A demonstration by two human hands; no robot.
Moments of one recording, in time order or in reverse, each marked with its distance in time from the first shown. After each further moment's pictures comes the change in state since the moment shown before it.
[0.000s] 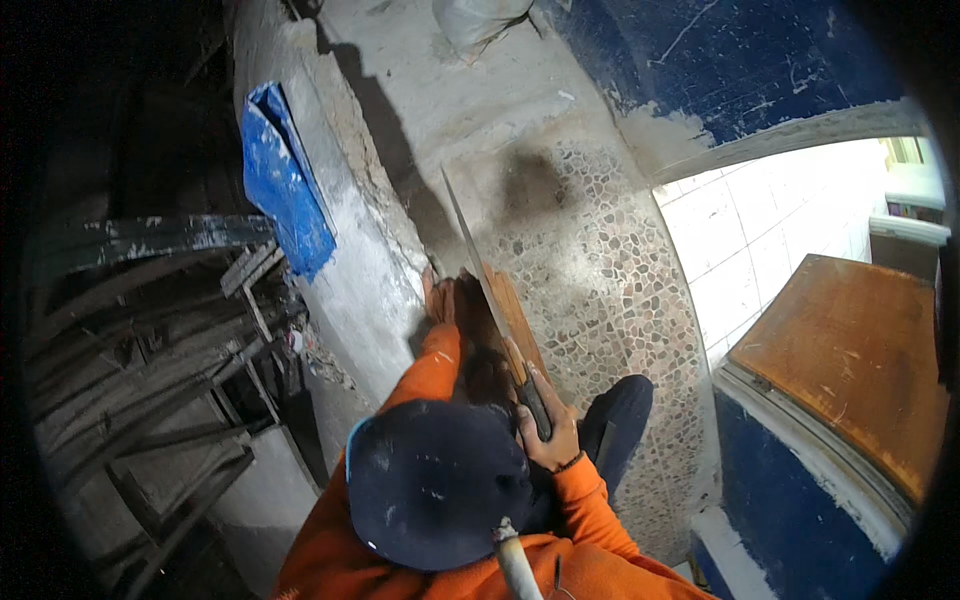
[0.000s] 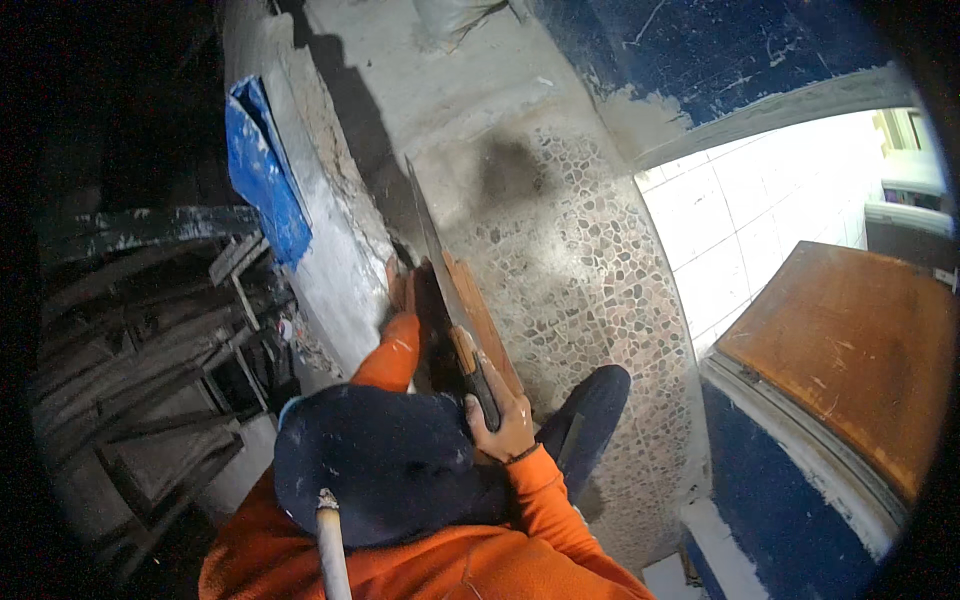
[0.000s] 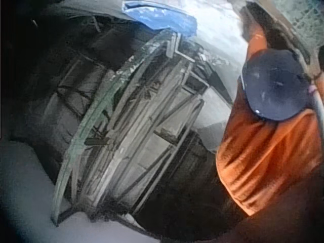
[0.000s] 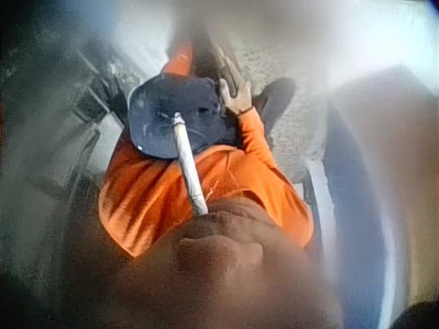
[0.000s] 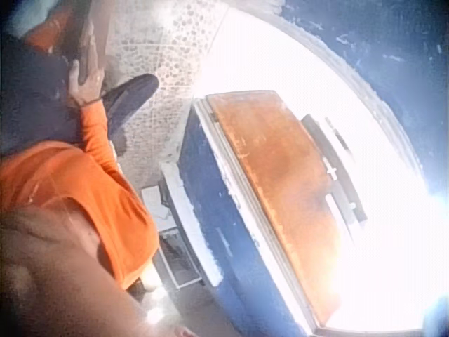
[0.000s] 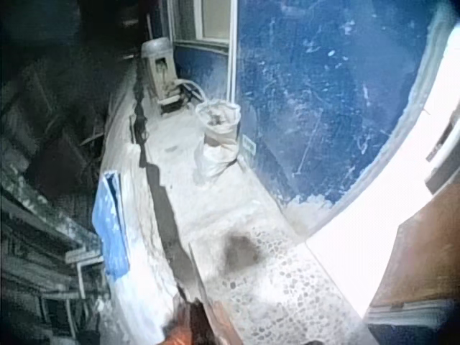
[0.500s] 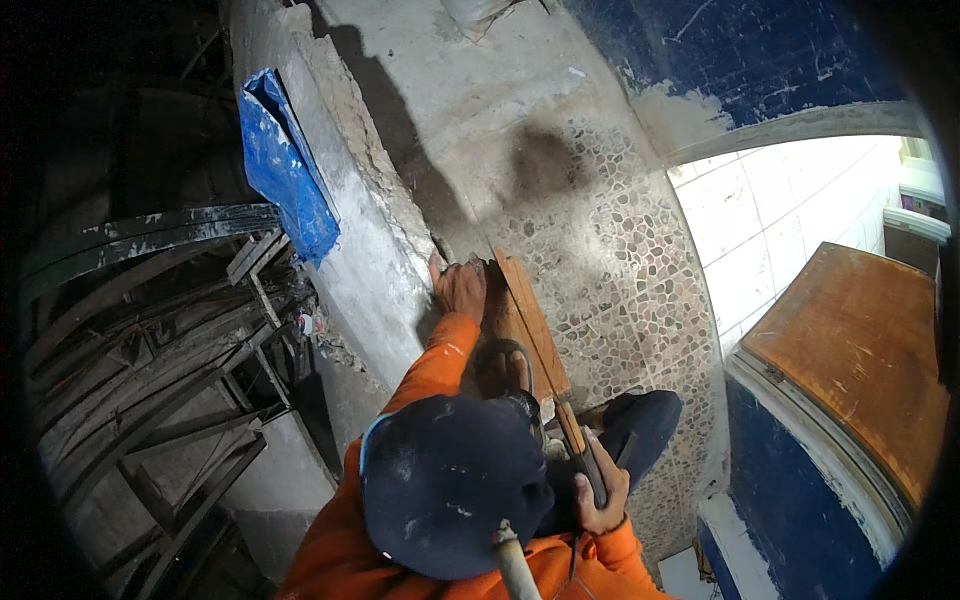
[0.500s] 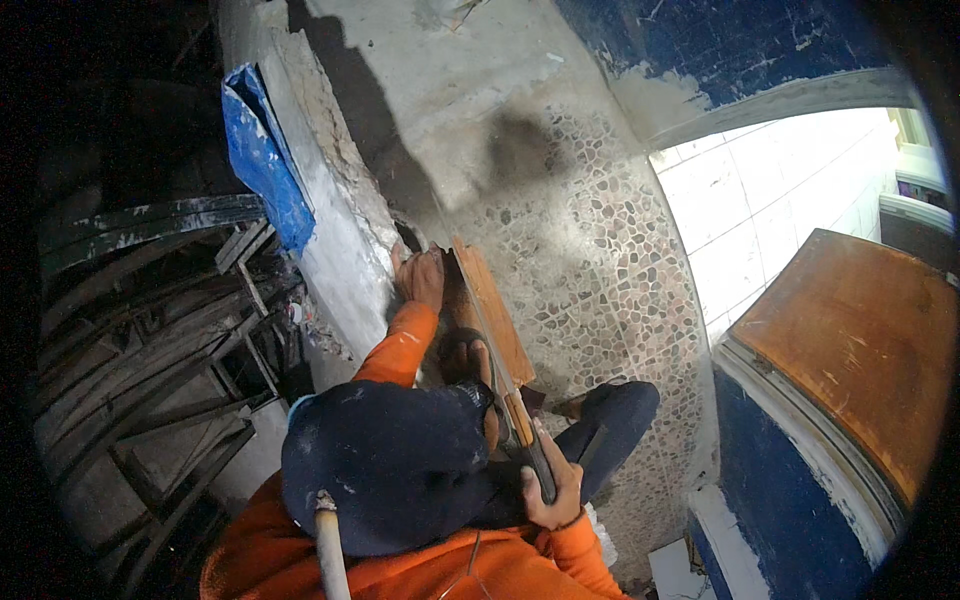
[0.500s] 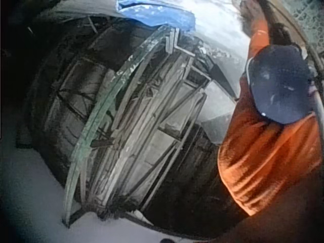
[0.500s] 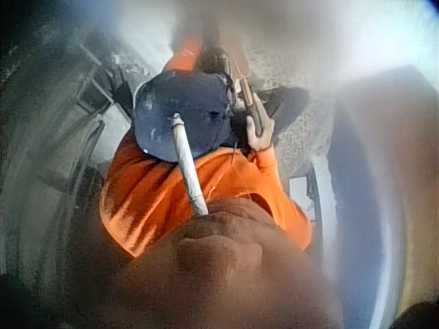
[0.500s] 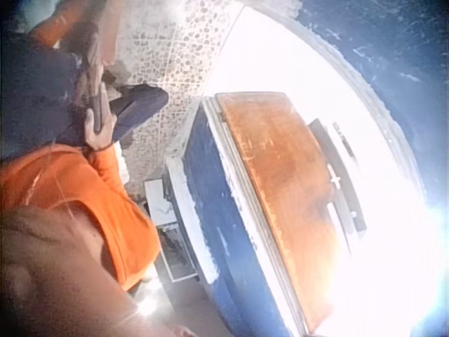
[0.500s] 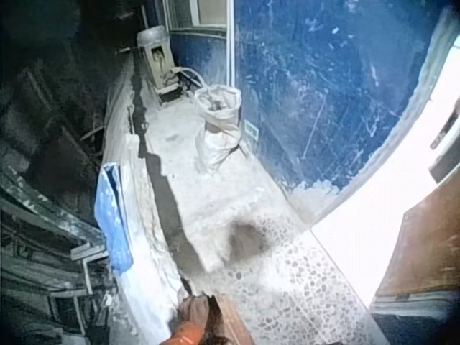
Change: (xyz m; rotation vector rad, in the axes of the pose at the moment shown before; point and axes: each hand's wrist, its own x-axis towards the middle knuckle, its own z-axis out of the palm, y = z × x) left_hand 0.011 0.009 -0.044 0.120 0.056 -0.065; right_hand -0.083 -0.027 -0.046 -0.022 -0.027 0.056
